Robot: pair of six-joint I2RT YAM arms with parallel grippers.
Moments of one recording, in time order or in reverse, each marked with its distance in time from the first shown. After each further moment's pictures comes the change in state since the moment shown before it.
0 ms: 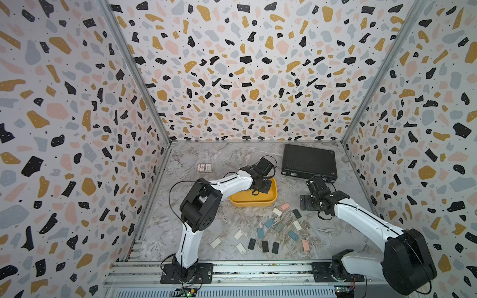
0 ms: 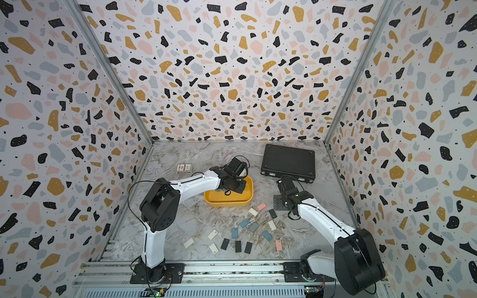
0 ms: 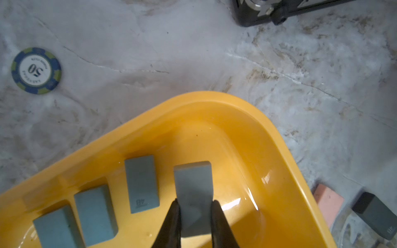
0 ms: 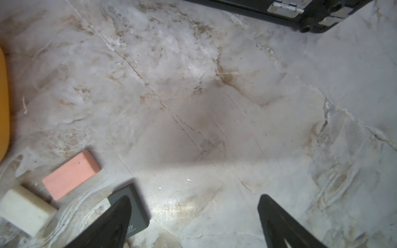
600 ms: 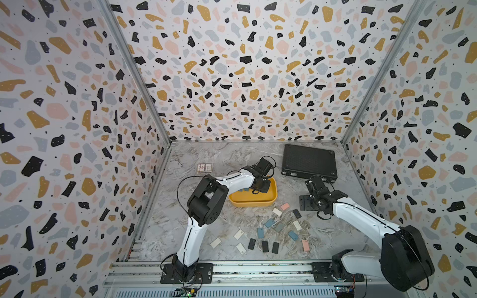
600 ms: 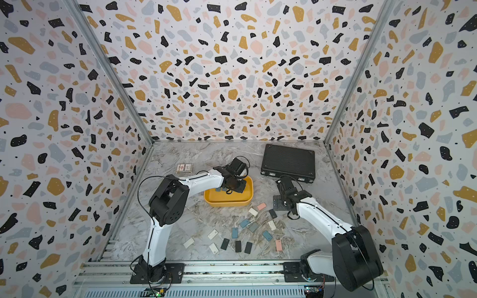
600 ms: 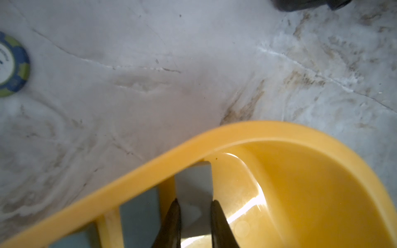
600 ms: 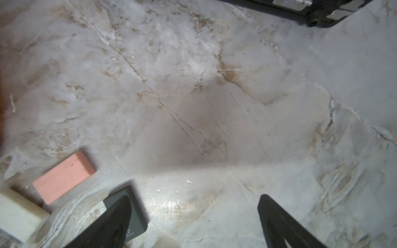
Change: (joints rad) left arm 0.025 0.110 0.056 0.015 0.016 -0.001; right arm 0.000 0.027 0.000 0.008 0.000 0.000
